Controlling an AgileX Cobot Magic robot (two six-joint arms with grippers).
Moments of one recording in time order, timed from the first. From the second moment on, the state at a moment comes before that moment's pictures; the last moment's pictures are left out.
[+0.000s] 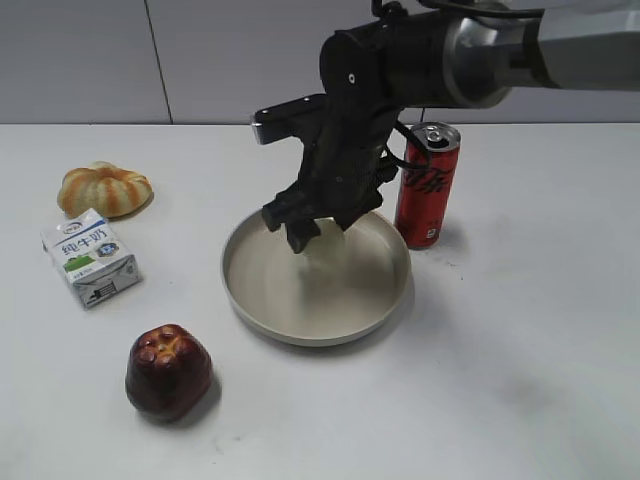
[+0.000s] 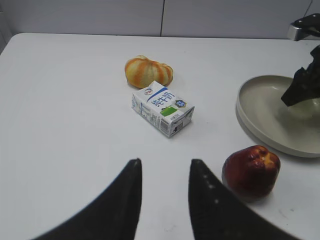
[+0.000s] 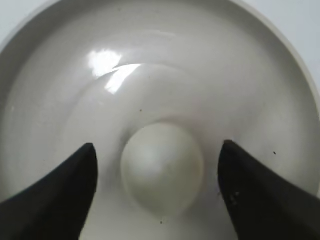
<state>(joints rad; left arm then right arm) -0.07 -0.01 -0.51 -0.22 1.03 0.17 0.68 2.20 -1.66 0.07 0.80 0.09</state>
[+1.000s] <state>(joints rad) -0.07 -0.01 -0.51 -0.22 1.03 0.17 0.37 2.20 -2.28 0.05 1.21 0.09</state>
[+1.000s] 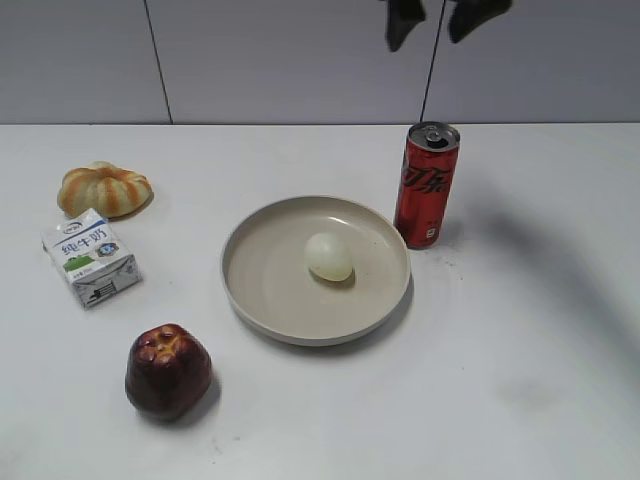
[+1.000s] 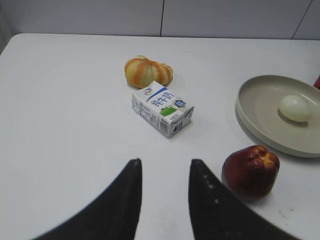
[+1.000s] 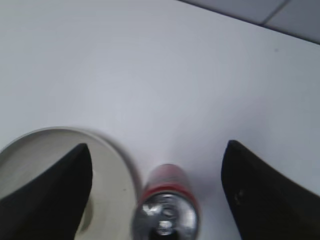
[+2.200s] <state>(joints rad) -0.07 -0.01 -0.51 -0.22 1.03 0.17 0.07 1.00 -0.75 -0.02 1.02 -0.02</state>
